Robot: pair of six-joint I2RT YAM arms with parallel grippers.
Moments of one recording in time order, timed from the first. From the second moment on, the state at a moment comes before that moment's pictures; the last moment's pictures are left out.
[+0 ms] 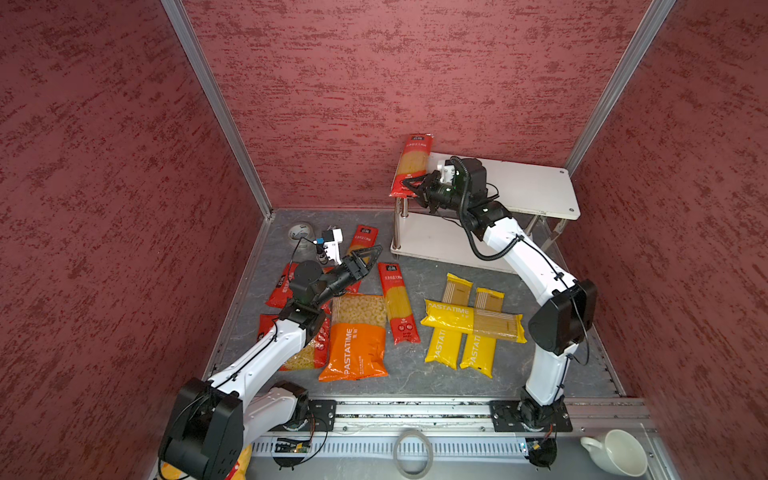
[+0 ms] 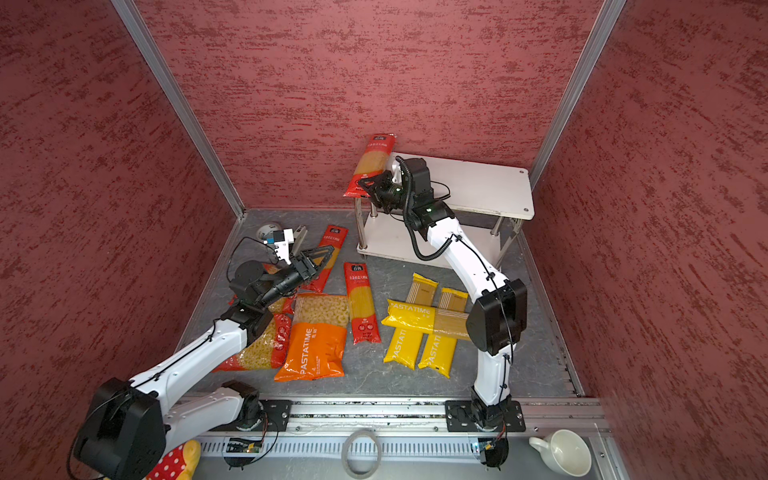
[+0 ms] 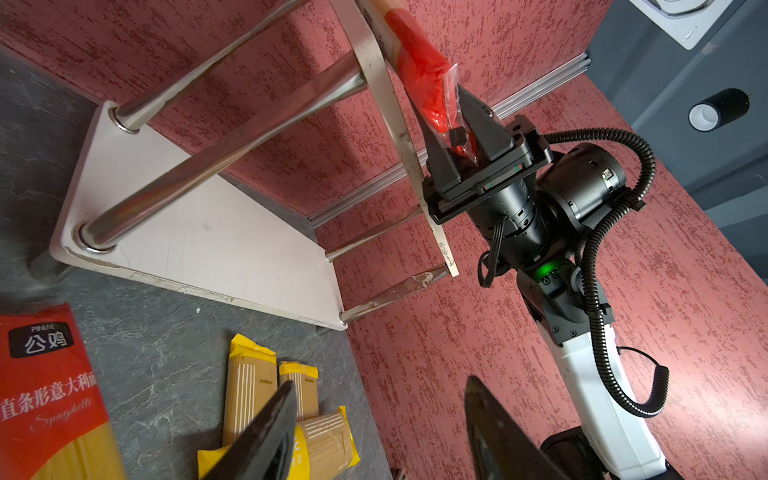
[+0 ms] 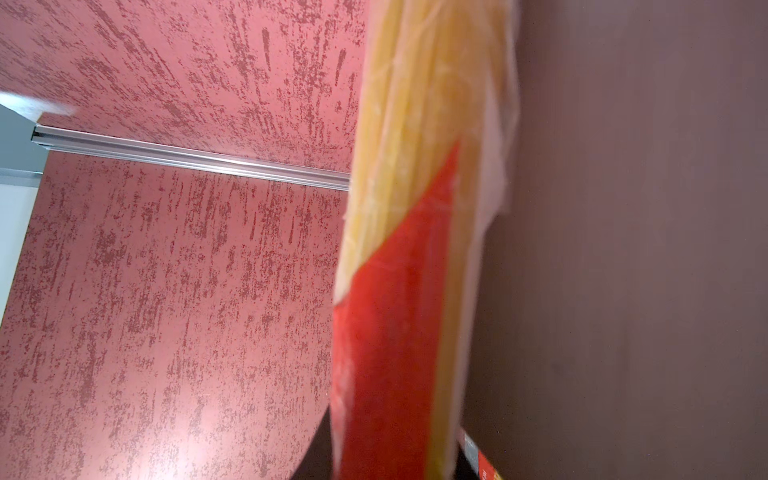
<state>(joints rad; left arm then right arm) -0.35 1.10 0.59 0.59 0.49 -1.11 0.43 1.89 1.92 -0.20 -0.48 1.28</state>
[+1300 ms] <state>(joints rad) -0.39 1.64 1.29 0.41 0.62 -1.05 0.37 1.68 1.76 -0.34 -0.52 1.06</state>
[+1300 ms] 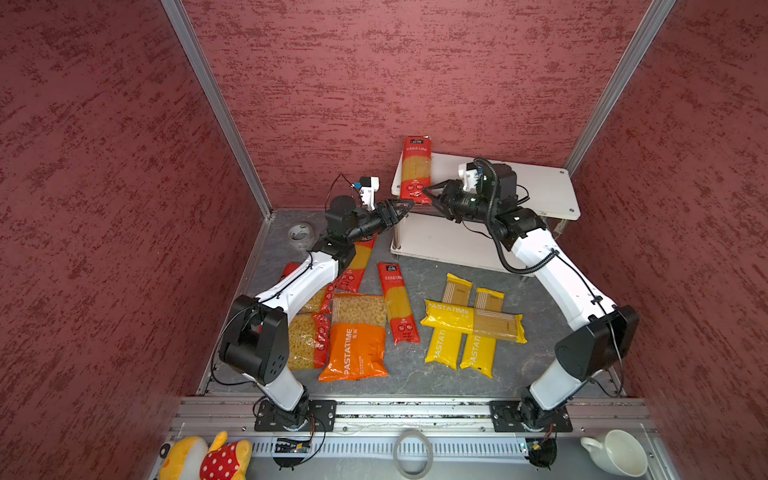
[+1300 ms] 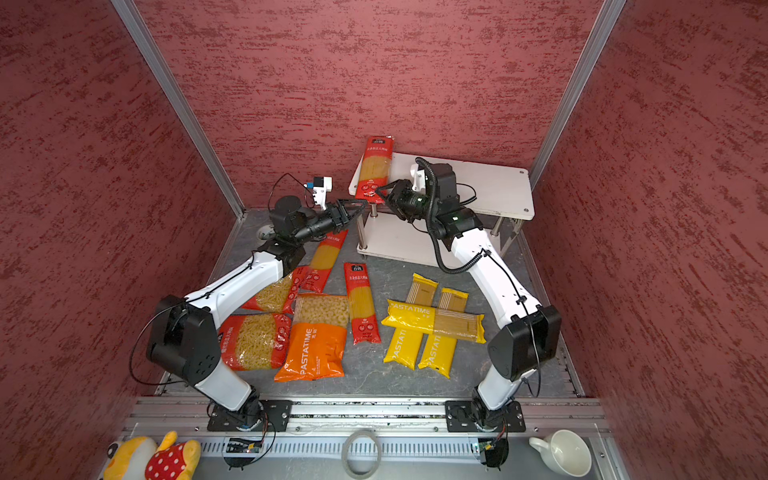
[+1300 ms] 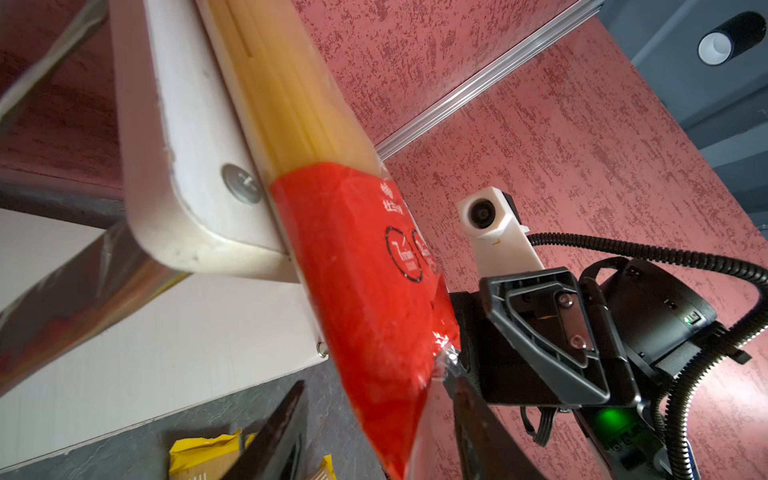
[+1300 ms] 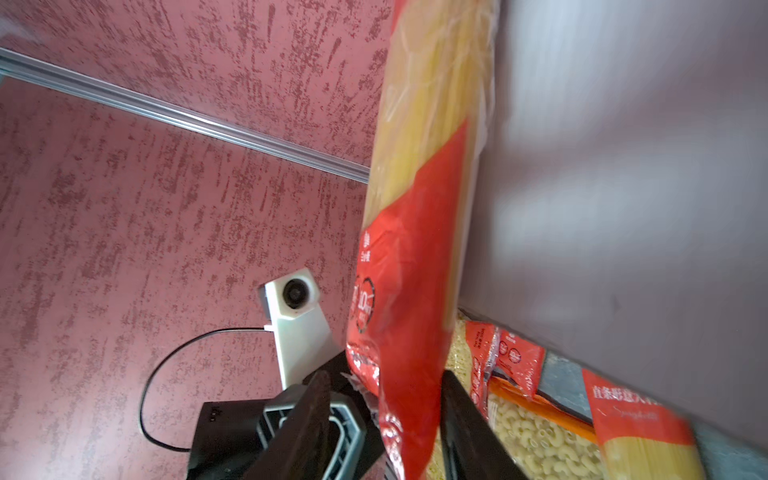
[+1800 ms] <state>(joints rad) -0.36 1.68 1.35 0.39 0.64 -1.05 0.37 1.71 1.75 -0.29 -0.54 1.09</state>
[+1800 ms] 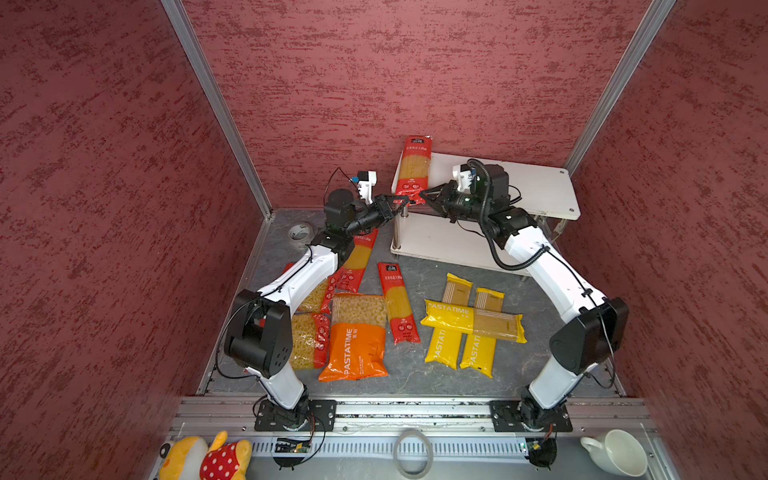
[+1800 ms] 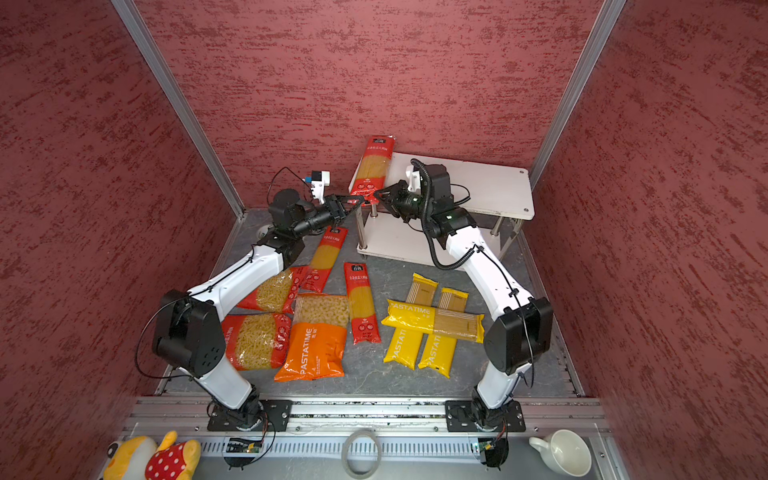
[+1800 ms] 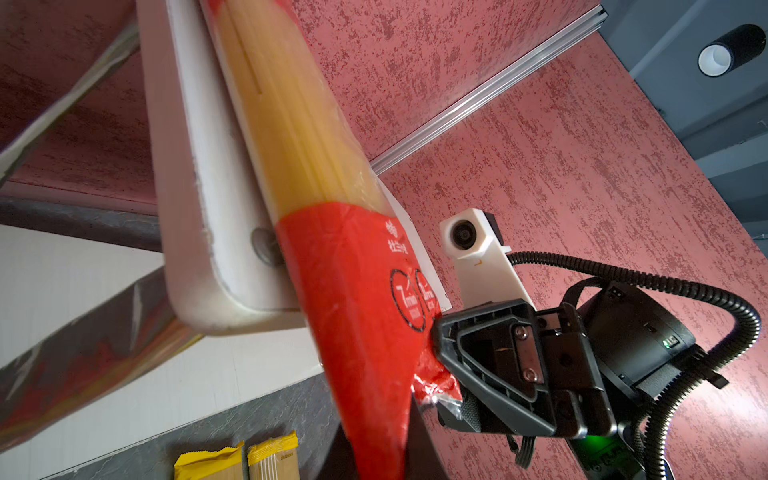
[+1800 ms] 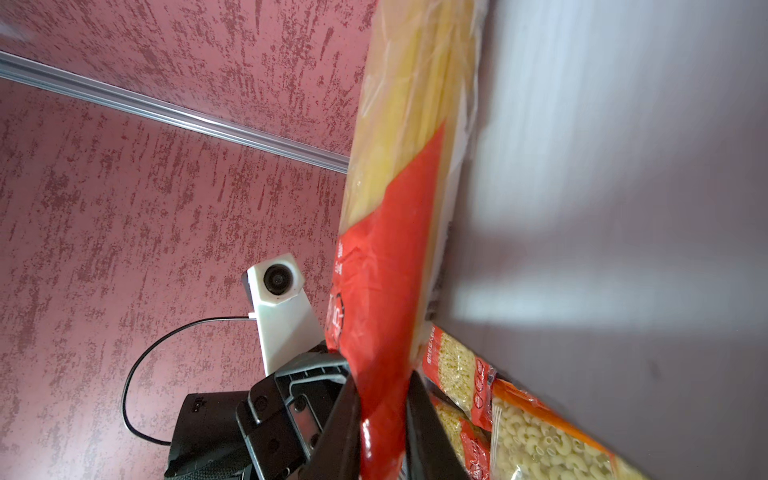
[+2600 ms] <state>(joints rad) -0.32 1.67 1.34 0.42 0.65 -1.07 0.38 1.75 1.74 -0.23 -0.55 1.12</state>
